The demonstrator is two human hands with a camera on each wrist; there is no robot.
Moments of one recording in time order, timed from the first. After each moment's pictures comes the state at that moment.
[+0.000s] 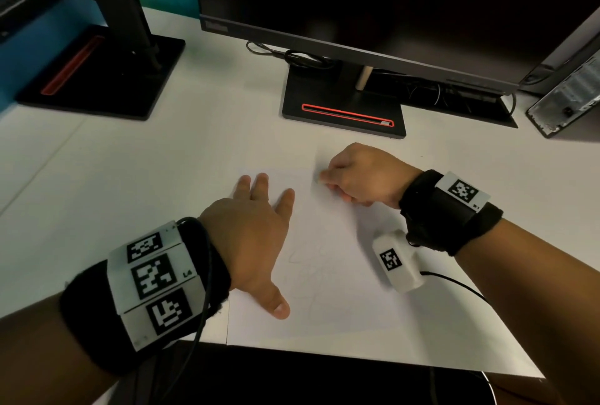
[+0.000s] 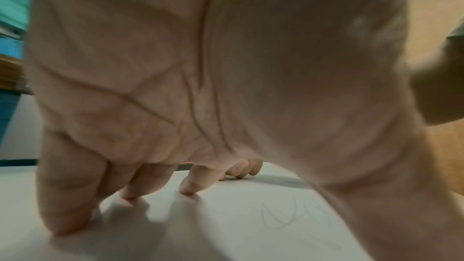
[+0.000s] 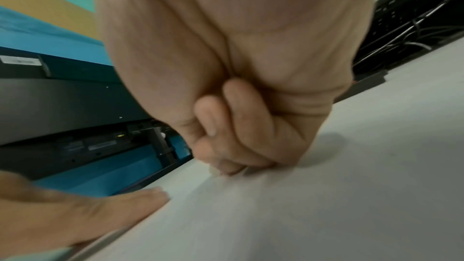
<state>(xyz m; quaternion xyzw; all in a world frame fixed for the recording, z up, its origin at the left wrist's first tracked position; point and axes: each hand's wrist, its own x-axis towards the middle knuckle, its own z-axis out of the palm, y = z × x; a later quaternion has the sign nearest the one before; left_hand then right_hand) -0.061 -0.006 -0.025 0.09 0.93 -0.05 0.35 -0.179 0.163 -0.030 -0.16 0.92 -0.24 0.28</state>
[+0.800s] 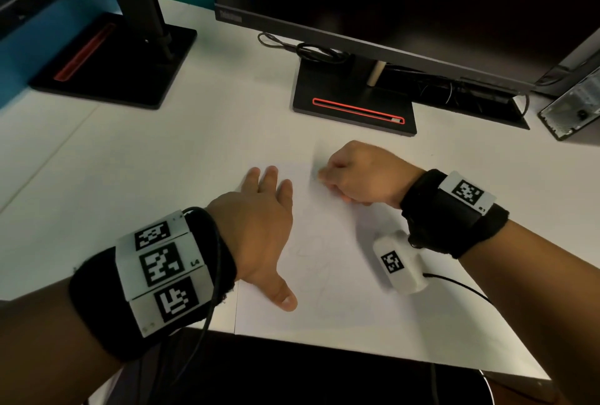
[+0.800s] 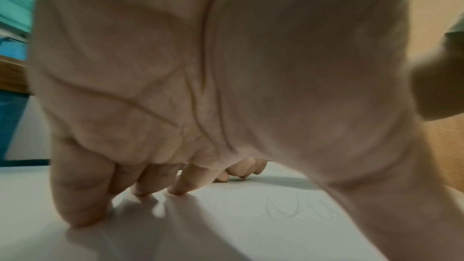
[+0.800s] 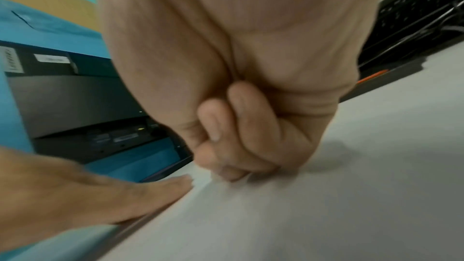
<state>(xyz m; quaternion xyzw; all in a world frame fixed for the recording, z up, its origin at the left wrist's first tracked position) -0.058 -0.013 -0.023 0.09 0.93 -0.03 0.36 -0.173 0.149 -0.030 -0.19 0.92 -0.21 0.28</state>
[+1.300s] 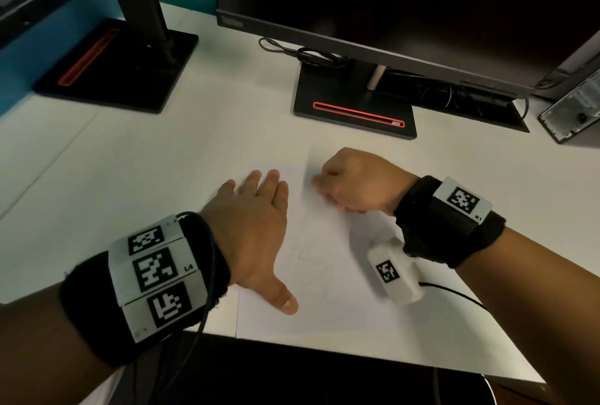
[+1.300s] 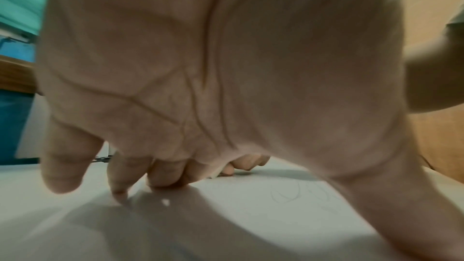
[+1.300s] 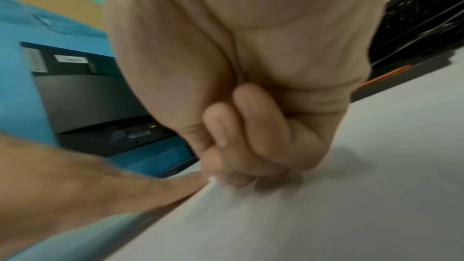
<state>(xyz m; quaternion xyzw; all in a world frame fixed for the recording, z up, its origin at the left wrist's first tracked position) -0.055 -0.019 -0.026 0.09 0.94 -0.06 0.33 -0.163 0.140 -0.030 -0.20 0.92 -0.20 0.29</state>
